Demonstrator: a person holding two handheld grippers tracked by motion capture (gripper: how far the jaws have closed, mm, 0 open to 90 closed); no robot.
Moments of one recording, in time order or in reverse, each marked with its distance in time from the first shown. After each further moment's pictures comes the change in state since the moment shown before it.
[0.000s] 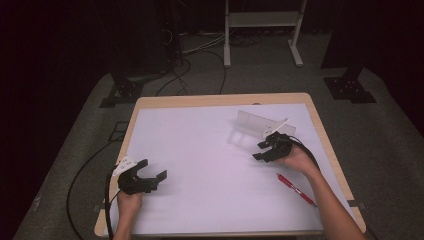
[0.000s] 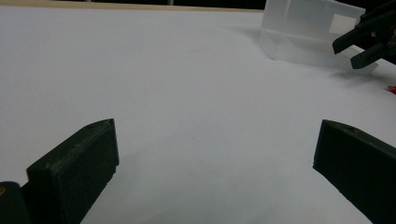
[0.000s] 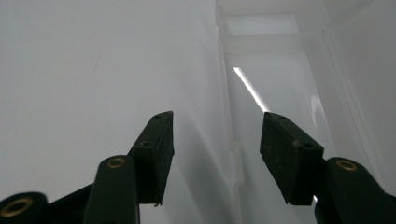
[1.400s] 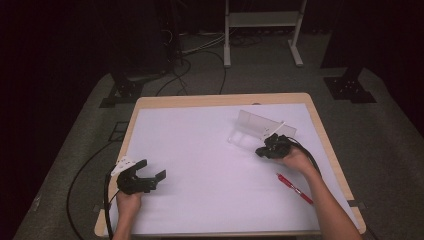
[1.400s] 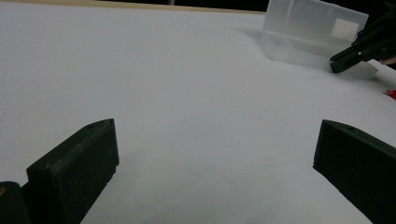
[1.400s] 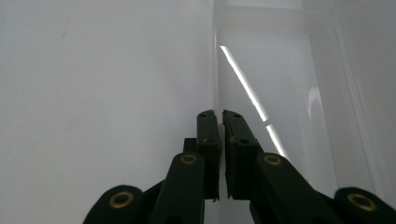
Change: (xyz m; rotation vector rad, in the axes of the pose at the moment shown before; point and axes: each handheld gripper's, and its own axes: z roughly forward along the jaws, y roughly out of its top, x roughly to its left) left arm 0.002 0.000 -0.002 0.001 -0.001 -0.020; right arm -0.004 -0.005 0.012 0.058 -0.042 -0.064
